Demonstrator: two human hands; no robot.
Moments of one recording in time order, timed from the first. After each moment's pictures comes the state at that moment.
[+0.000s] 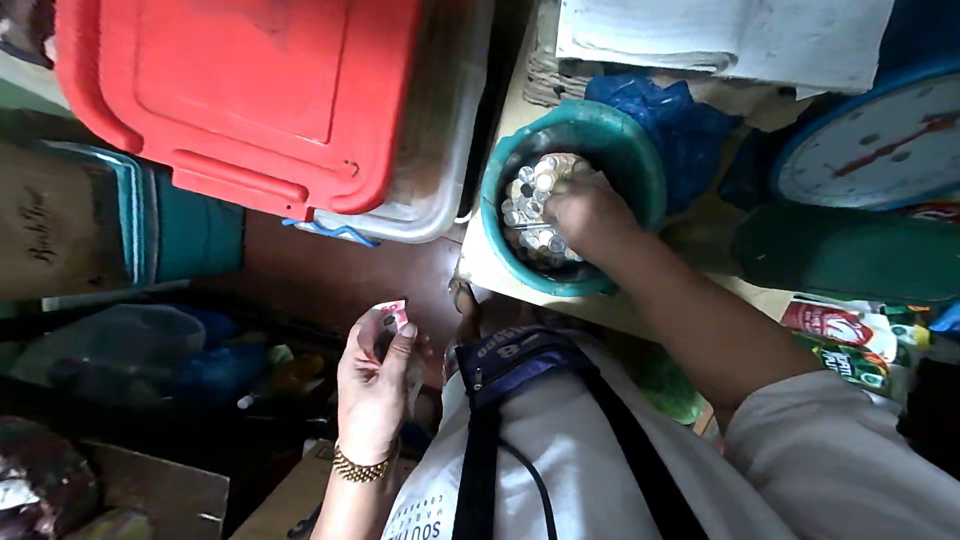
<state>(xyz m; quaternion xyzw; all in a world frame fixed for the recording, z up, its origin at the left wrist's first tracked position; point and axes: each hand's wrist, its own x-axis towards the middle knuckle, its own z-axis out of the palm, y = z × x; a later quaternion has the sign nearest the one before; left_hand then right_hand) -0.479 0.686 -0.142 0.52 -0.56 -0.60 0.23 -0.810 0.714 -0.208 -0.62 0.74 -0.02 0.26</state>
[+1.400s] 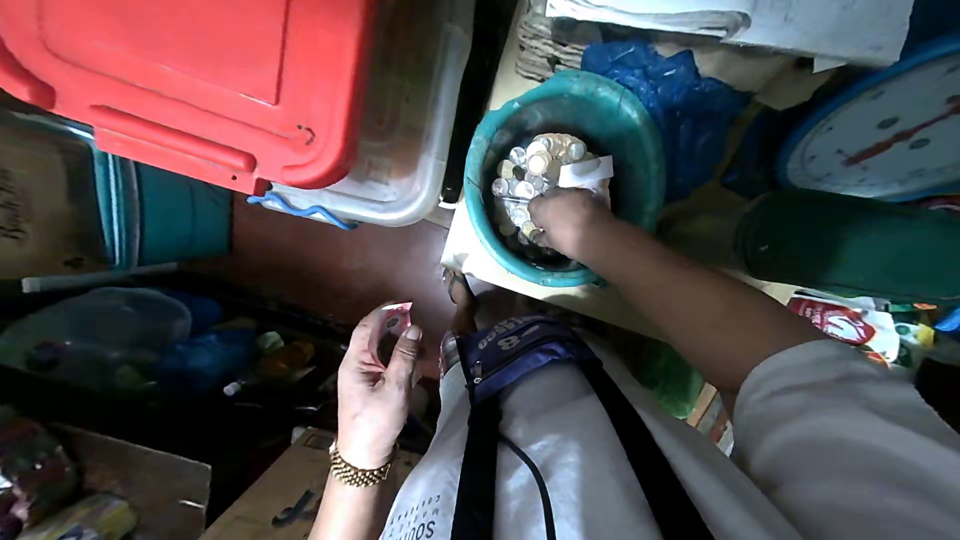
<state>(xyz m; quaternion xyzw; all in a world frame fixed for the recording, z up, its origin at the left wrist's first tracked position) -0.485 0.714 -0.147 0.53 -0.62 -0.55 0.19 -0.798 0.707 -0.230 -0.58 0.71 0.13 0.38</state>
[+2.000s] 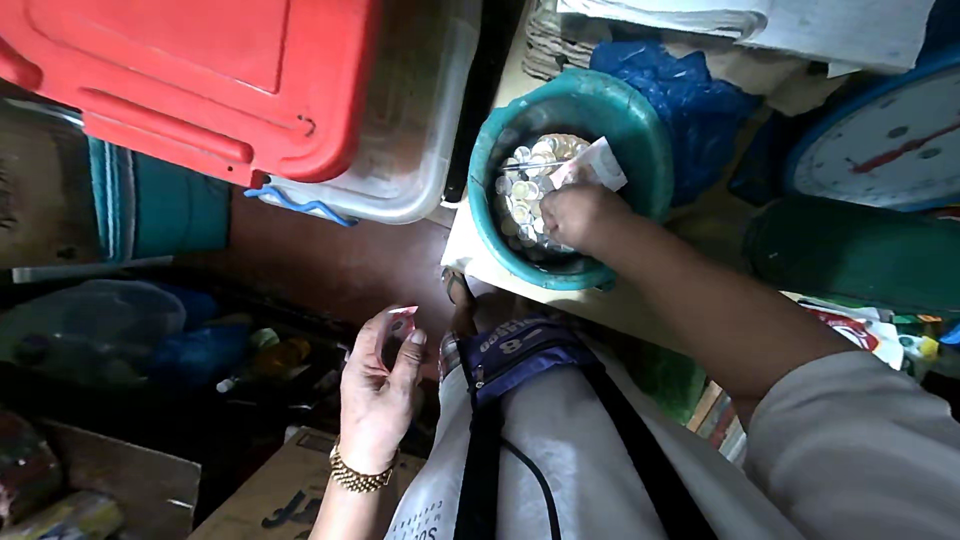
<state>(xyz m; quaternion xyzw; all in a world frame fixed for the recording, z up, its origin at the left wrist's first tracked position) -0.485 0.717 -0.152 0.52 -0.65 -0.52 0.18 -0.813 0.706 -0.225 -0.58 0.70 0.14 0.39</state>
